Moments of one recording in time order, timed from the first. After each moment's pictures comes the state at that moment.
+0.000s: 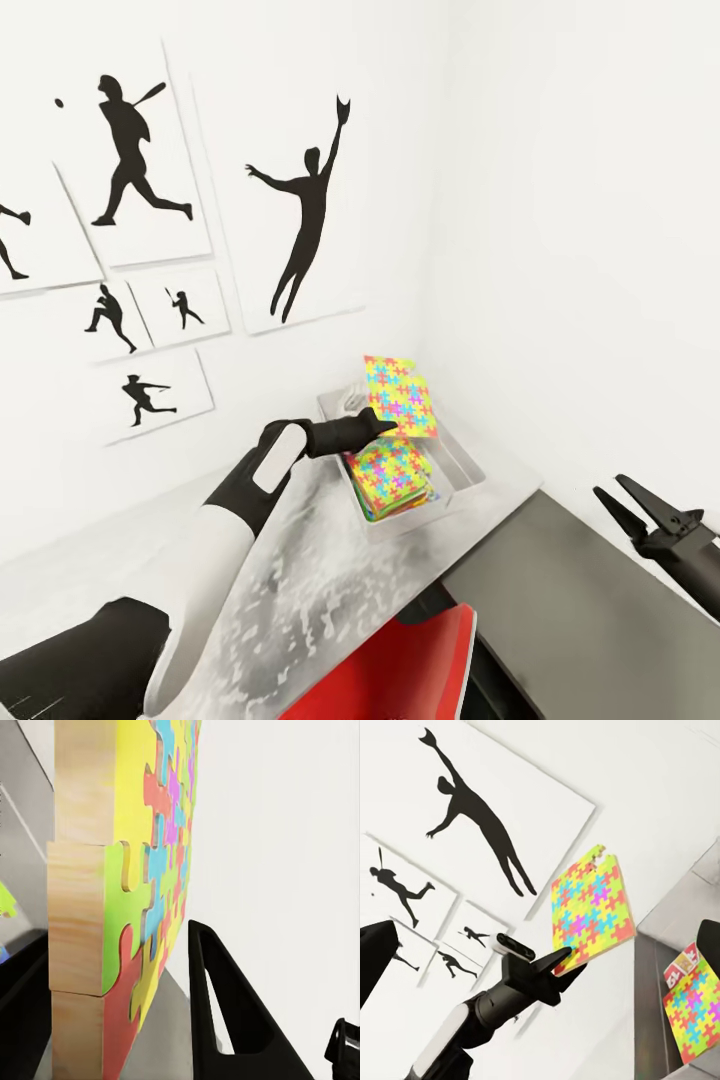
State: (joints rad) left arm -0.97 -0.17 -0.22 -0.73 0.88 0.75 -0.31; right arm -0.15 -0.17 -0.68 -1.59 -0.97 0.92 0.89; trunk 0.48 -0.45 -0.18
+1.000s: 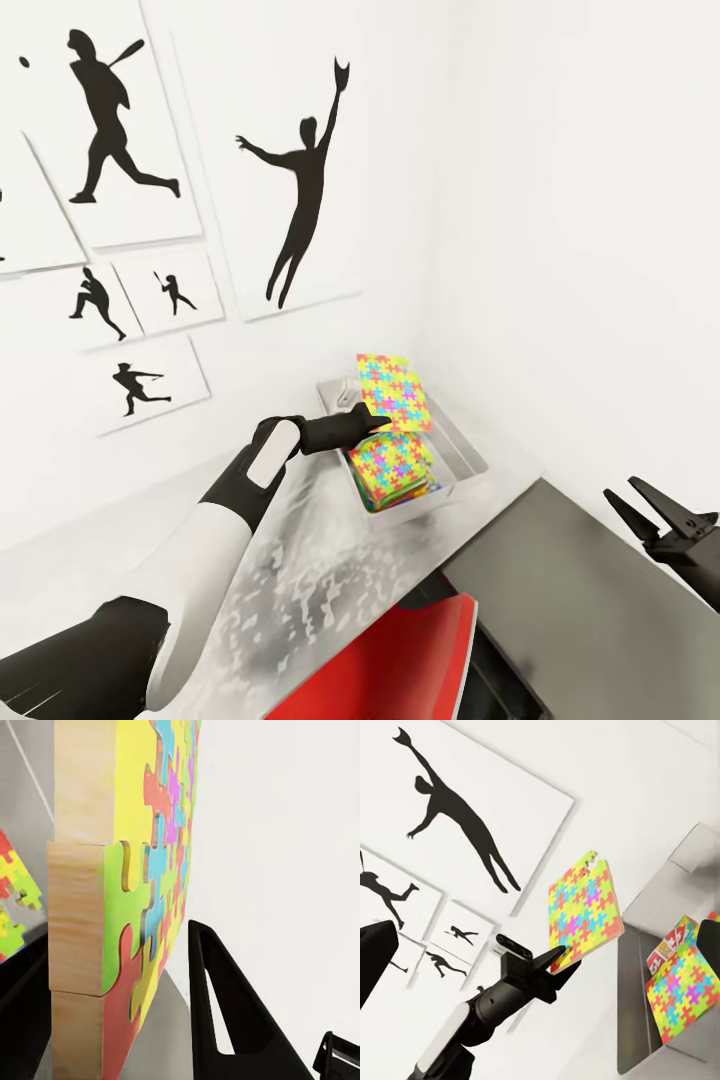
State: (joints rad) left arm -0.98 -0.17 -0.16 -0.73 0.88 0.78 -0.30; right arm -0.15 -0.18 -0.71 -1.58 -0.96 0.95 0.91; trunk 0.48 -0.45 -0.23
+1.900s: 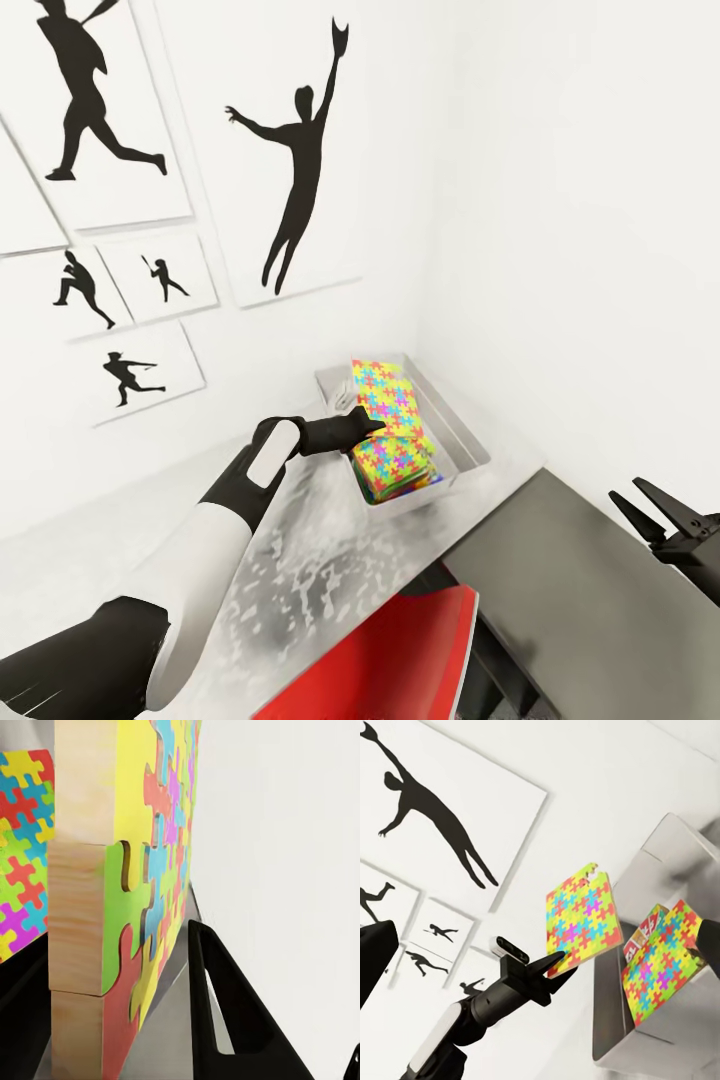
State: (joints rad) left arm -0.98 -0.17 -0.16 -0.73 0.89 0.78 -0.20; right arm -0.15 -0.21 -0.71 -1.55 -0.96 0.95 0.91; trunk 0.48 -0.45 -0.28
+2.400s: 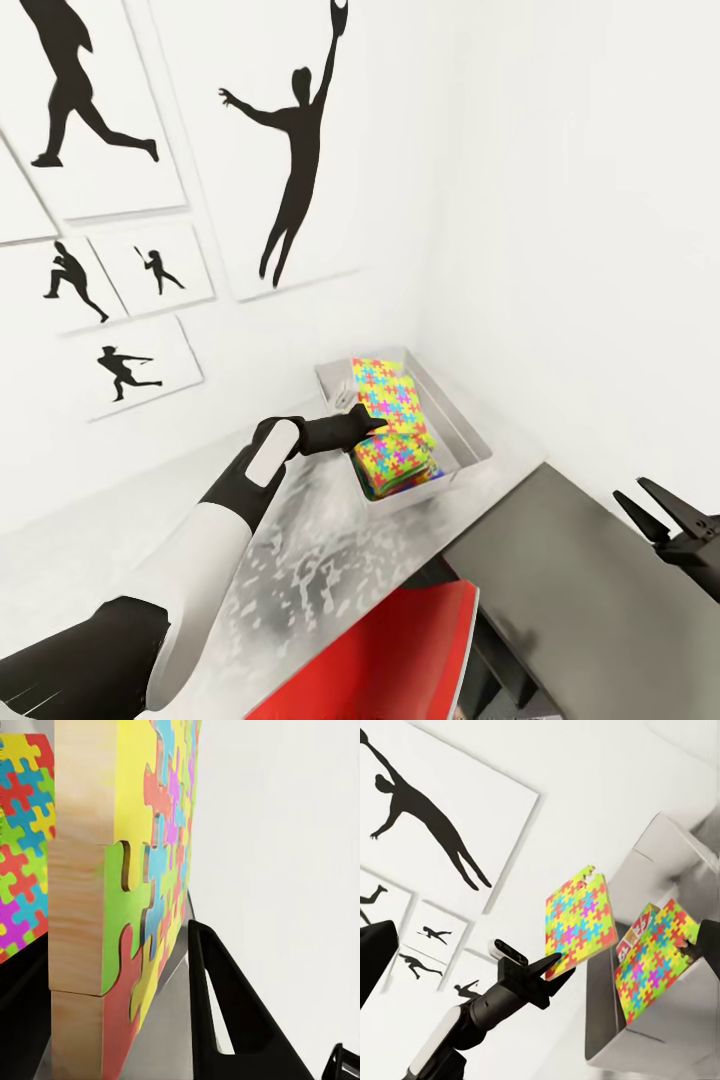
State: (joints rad) left arm -0.98 -0.17 -0.16 -0.73 0.94 0.78 -0.20; right arm -0.15 -0.21 -0.73 -1.55 -0.97 0.95 0.92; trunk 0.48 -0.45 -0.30
